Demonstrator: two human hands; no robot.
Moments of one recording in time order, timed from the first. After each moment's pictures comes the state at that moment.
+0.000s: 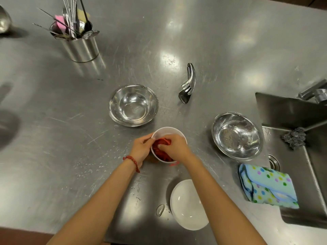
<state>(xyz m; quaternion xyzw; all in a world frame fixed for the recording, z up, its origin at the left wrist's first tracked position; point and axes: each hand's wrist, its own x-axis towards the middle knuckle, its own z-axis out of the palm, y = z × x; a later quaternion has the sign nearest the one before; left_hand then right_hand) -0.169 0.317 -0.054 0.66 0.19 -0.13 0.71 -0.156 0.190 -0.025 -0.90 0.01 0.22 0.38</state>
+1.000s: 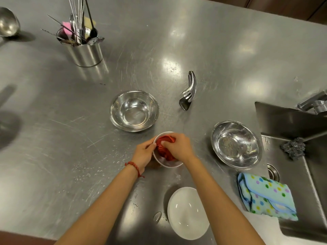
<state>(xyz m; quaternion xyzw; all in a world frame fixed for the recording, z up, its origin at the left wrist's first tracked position) -0.169 0.309 -0.053 0.66 0.19 -0.15 0.71 -0.139 0.181 -0.018 -0.90 0.04 0.16 0.41</state>
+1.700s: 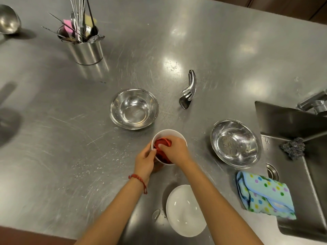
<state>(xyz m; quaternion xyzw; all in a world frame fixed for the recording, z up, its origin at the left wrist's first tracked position) -0.201 0.291 -0.054 0.62 0.27 -0.08 0.73 -0.154 0.187 -0.024 -0.91 0.01 0.17 0.38</state>
